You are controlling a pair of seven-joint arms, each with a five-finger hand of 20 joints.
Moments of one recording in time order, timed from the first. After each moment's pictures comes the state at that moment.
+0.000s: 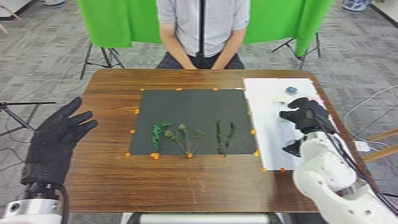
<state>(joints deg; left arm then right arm) 143.8 -50.5 -101.4 -138.4 43.1 26.7 20.7 -93.8 -50.5 70.4 -110.7 -130.7 6.4 44.6</state>
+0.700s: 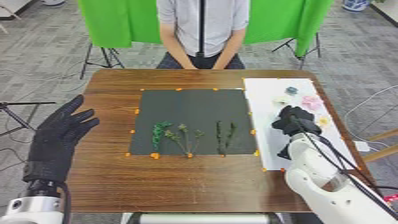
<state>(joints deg) 142.7 -49.9 -100.8 -138.3 43.1 26.7 20.6 -86.4 -49.5 60.6 -103.1 -133.3 1.1 45.1</state>
